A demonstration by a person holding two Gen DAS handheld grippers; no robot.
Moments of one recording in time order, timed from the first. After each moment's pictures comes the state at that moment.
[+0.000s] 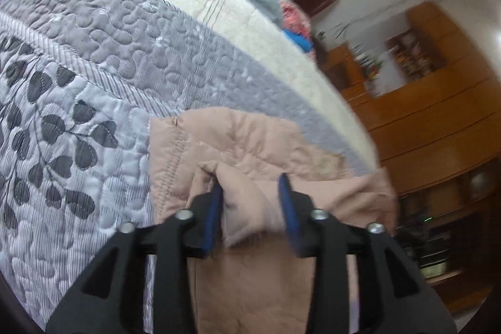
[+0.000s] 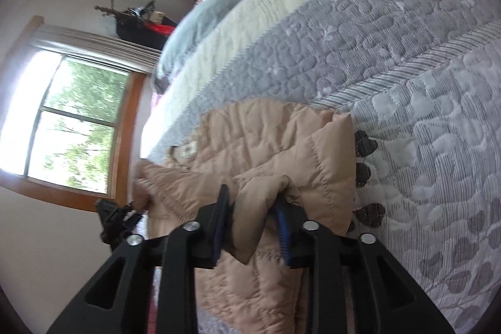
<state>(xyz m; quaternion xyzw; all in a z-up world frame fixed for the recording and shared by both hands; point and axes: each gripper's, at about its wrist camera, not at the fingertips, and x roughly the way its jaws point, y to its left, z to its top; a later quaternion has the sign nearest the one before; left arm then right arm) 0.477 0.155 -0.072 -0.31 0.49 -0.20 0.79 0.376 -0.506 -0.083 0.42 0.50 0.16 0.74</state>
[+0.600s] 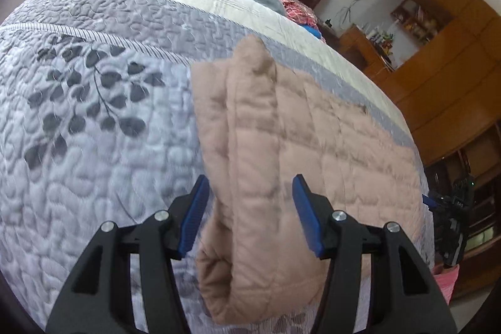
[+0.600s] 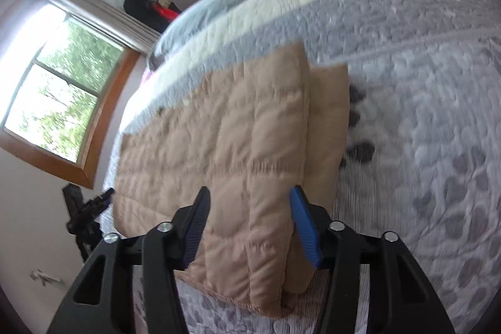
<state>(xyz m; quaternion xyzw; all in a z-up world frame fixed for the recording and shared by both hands) 0.384 0.141 -0.079 -0.18 0.48 -0.17 0.84 0.309 -0.459 -0.076 0.29 0.51 0.13 0.80</state>
